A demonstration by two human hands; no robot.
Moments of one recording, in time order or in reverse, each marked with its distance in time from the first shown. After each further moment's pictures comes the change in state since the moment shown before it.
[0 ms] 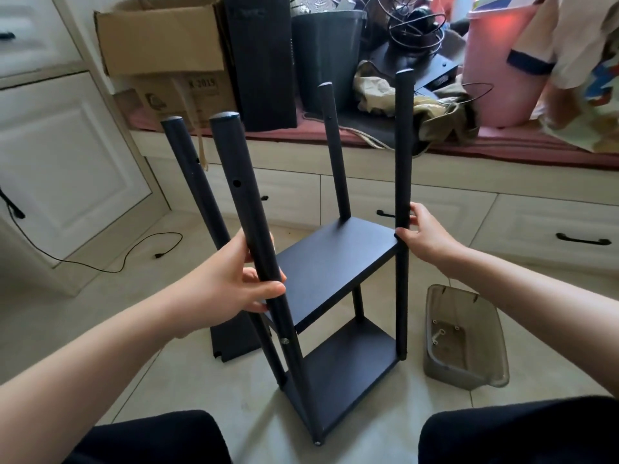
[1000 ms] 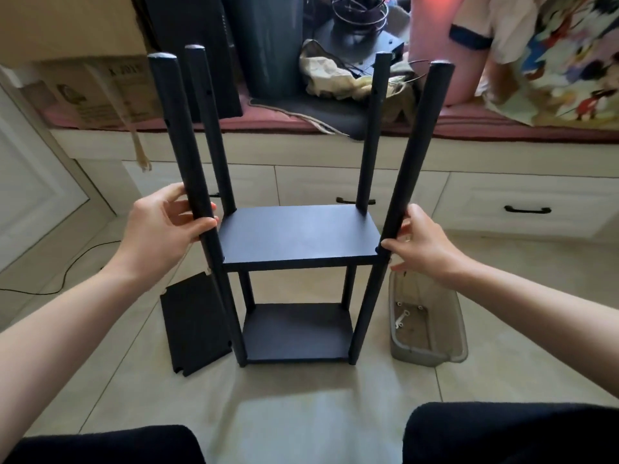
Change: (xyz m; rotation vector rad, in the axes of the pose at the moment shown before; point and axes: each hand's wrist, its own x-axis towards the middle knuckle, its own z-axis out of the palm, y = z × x) left_hand 0.092 -0.023 -0.013 -0.011 0.382 0.222; right_hand -0.043 0.024 -0.039 0.059 0.057 0.049
